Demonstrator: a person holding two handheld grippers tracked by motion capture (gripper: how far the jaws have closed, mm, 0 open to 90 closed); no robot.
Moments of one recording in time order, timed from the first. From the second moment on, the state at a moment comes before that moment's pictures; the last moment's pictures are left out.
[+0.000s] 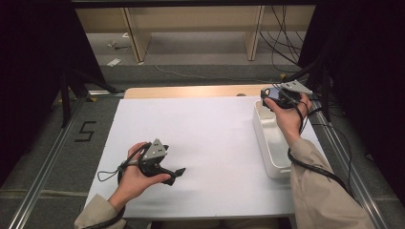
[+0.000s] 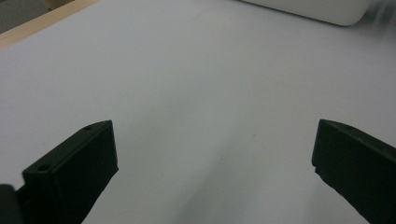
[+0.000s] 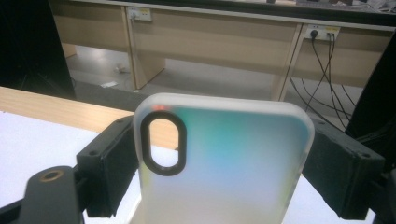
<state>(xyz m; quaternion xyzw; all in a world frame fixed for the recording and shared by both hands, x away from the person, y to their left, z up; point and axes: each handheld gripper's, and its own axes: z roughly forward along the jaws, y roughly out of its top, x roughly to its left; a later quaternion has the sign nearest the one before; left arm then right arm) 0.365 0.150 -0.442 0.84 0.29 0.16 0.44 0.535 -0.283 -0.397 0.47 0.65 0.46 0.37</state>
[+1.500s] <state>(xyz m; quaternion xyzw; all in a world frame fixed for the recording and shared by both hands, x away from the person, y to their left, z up) 0.365 0.150 -0.443 0.84 0.29 0.16 0.44 0.545 -0.282 -0.406 0.48 0.65 0.45 0.37</state>
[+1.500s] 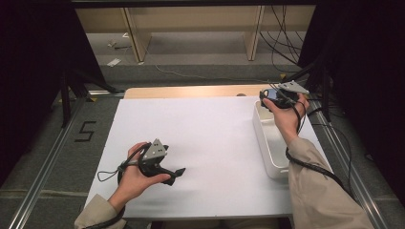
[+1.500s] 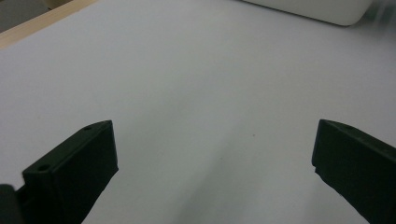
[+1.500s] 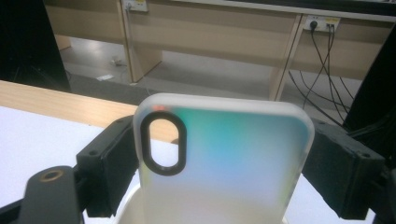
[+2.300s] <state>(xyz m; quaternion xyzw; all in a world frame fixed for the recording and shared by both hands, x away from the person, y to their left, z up) 0.365 0.150 -0.443 0.83 0.29 0.15 0.44 0.548 -0.282 -0.411 0.49 0.66 0.44 0.37</state>
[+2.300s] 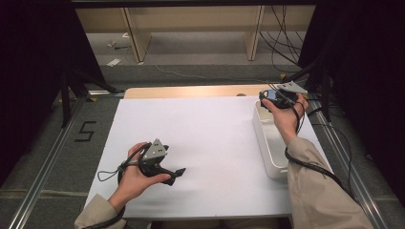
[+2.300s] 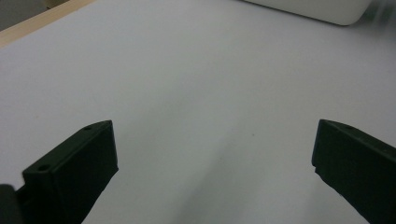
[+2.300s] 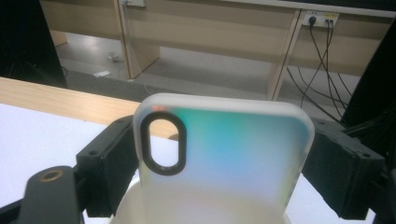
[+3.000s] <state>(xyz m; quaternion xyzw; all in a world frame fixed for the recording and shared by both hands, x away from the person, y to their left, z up) 0.365 0.150 -0.443 0.84 0.29 0.15 0.44 0.549 -0.279 -0.415 0.49 0.66 0.43 0.37</state>
